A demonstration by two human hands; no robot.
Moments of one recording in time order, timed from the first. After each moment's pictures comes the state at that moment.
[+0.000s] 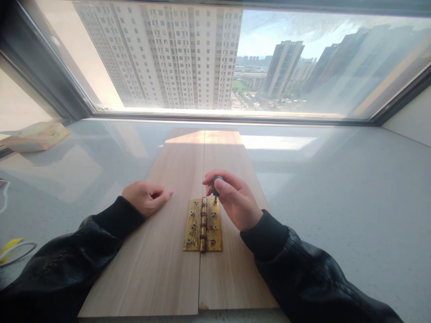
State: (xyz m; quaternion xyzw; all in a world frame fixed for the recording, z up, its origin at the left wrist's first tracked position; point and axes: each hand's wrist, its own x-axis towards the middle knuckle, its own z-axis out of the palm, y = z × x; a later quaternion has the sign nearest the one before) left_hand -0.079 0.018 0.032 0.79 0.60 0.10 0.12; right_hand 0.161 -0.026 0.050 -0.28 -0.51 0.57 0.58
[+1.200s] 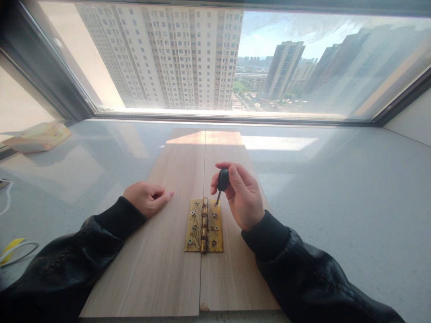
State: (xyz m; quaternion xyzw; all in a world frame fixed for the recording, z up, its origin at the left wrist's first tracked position) left_hand -0.080 0.018 0.032 0.79 0.60 0.11 0.12; right_hand 0.160 -0.022 0.048 -0.29 -0.48 0.52 0.64
